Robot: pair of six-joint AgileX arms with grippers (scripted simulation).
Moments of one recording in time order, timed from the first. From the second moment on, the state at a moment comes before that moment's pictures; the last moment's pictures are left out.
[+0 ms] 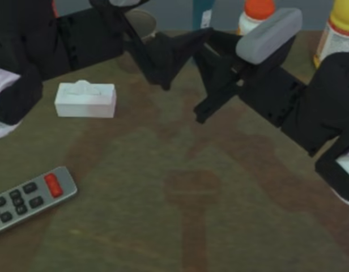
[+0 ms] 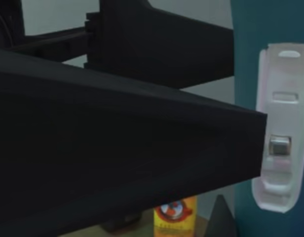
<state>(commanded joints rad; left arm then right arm) -0.43 1.48 0.94 0.49 0.68 0.11 0.63 1.61 0.72 1.01 -0.15 0.04</state>
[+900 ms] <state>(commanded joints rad) -0.51 1.58 1.02 0.52 0.61 0.10 0.63 1.61 0.72 1.01 -0.15 0.04</state>
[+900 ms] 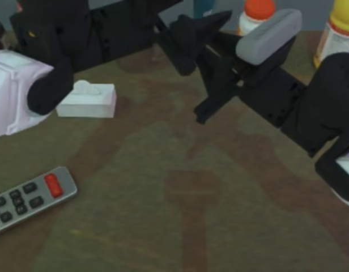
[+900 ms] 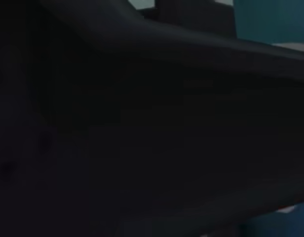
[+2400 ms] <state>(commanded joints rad) -0.51 1.58 1.02 0.52 0.61 0.10 0.63 1.61 0.72 1.01 -0.15 0.04</state>
